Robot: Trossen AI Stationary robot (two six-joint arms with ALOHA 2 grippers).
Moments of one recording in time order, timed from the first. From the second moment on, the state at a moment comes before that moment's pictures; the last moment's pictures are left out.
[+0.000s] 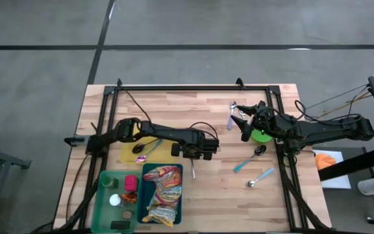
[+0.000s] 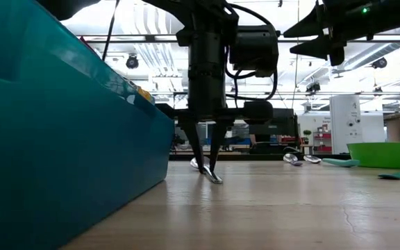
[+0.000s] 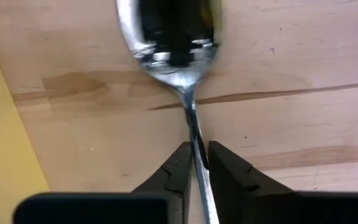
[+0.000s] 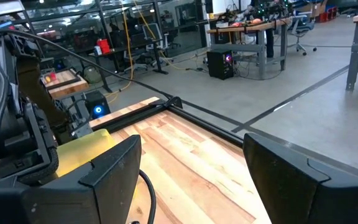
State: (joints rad) left arm -0.03 2.37 1.92 -1.11 0.00 -1.49; right arm 0.02 0.68 0.39 0.24 0.55 0.25
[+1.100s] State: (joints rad) left arm -0.02 2.24 1.92 -1.13 -0.17 -1.42; right arm 0.02 0.68 0.39 0.24 0.55 0.25
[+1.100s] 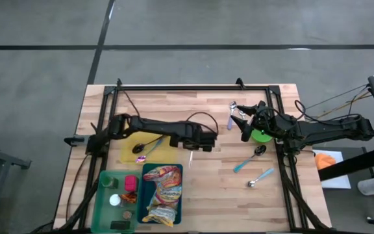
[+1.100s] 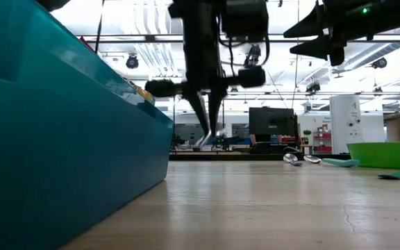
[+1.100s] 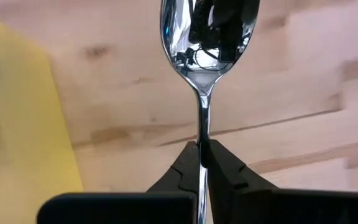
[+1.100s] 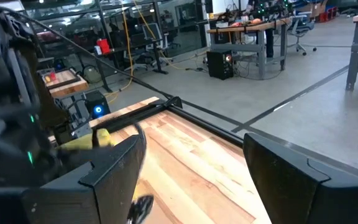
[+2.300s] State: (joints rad) left arm -0.02 1.70 1.47 -1.42 -0.36 -1.13; right arm 0.01 0.68 0.39 0.24 0.55 0.25
